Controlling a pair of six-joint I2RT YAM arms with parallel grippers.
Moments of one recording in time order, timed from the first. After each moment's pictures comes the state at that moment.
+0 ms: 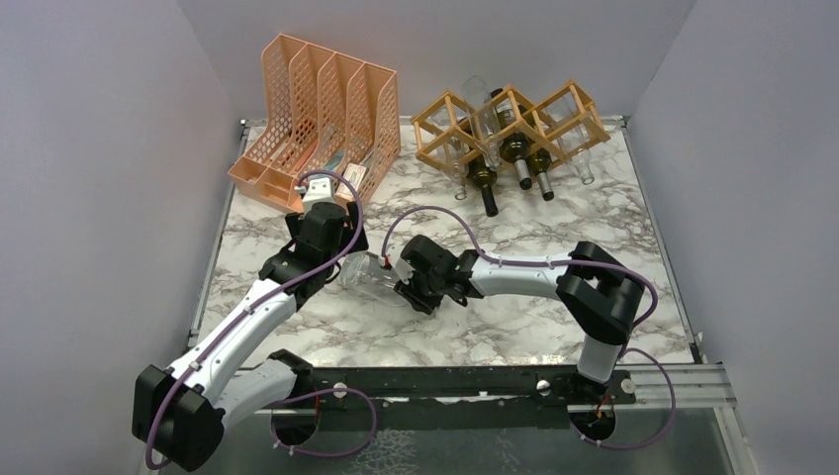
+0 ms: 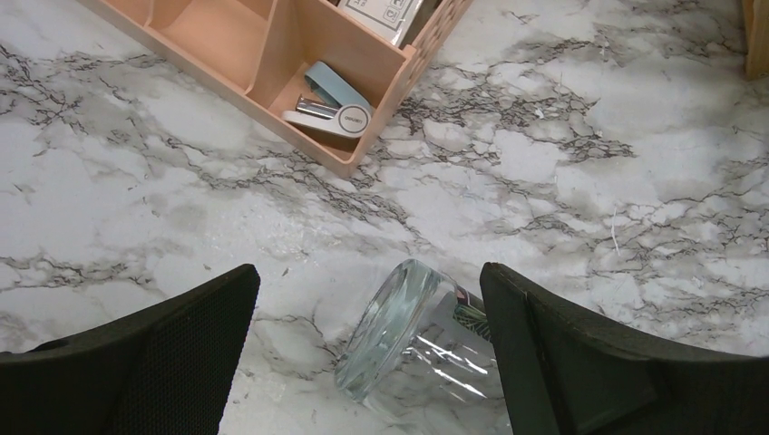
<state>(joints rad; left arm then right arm) -0.49 0.98 0.74 -0.36 -0.44 -0.45 1.04 1.81 1.08 -0.25 -0.08 -0.08</state>
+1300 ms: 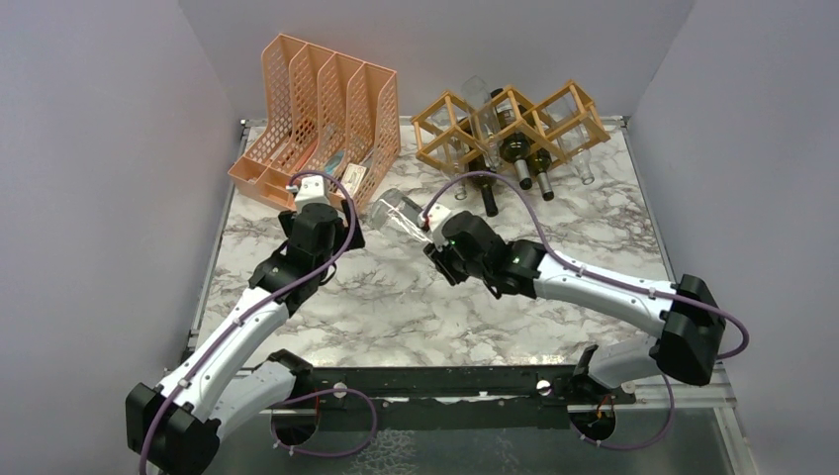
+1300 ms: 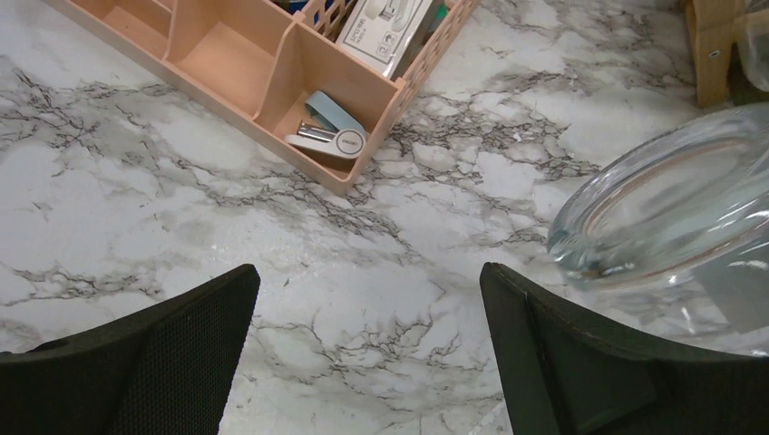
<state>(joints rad) -0.49 0.92 0.75 -0.37 -0.44 -0.44 0.99 1.40 1.02 -0.34 0.20 0.01</state>
